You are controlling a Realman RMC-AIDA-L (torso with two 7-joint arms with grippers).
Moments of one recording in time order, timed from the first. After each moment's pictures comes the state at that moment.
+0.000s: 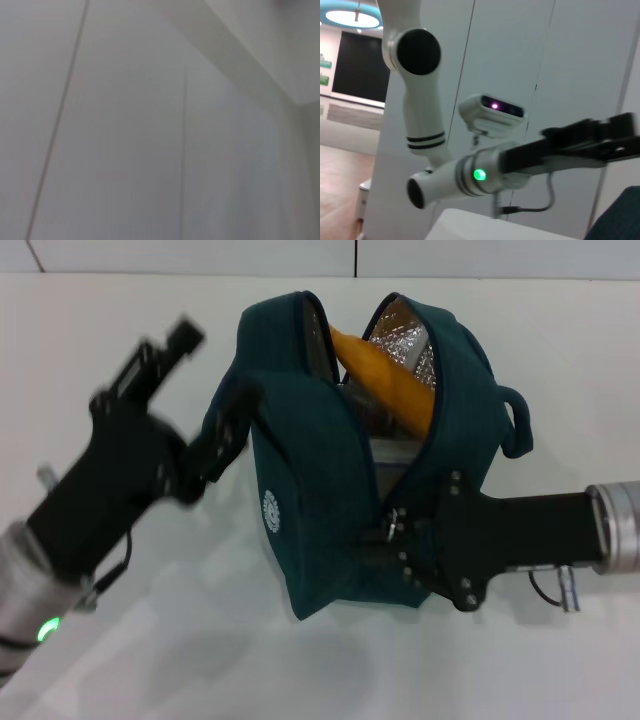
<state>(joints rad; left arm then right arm) -0.42 -2.10 0.81 -0.06 1.20 1.97 -0.46 0.55 2.03 -1.43 -0.54 -1.35 -1.60 0.74</state>
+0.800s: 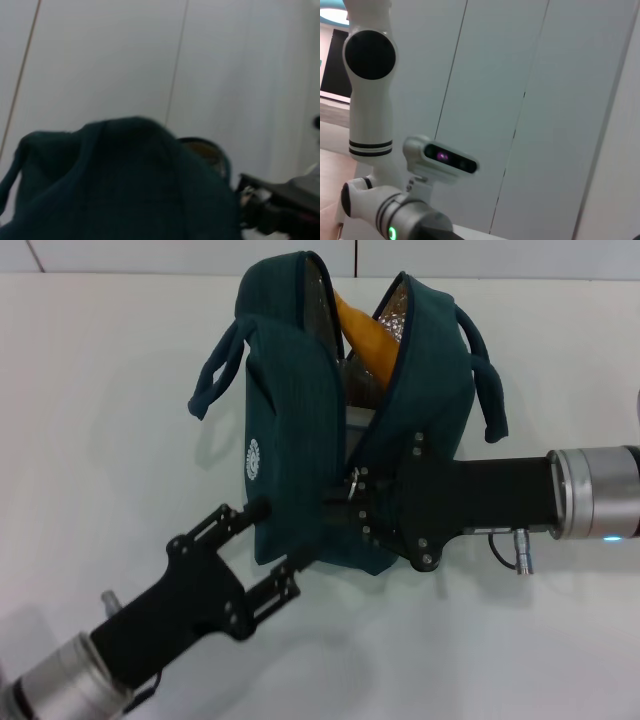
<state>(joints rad) -0.32 -2.11 1.05 -0.13 1.19 1.75 -0.44 0.62 2.03 -1.56 -0.51 -1.17 -1.51 0.71</state>
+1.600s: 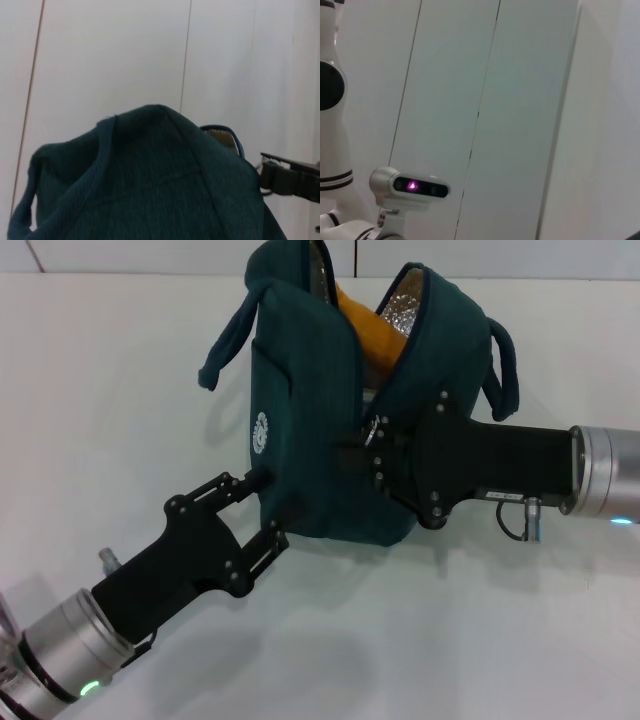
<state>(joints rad) -0.36 -2.10 1.03 -0.07 1.17 1.68 -0.43 0.60 2.03 -1.55 -0.48 -1.05 -1.50 0.72</state>
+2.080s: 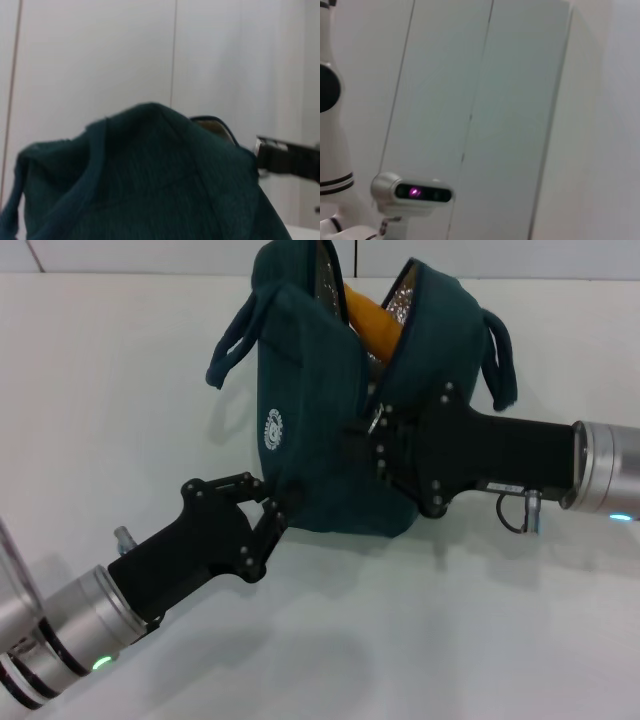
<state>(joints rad) -0.41 -2.10 1.03 -0.05 1.18 1.62 -0.43 0.60 2.03 -1.55 -0.47 -1.01 -1.49 0.72</state>
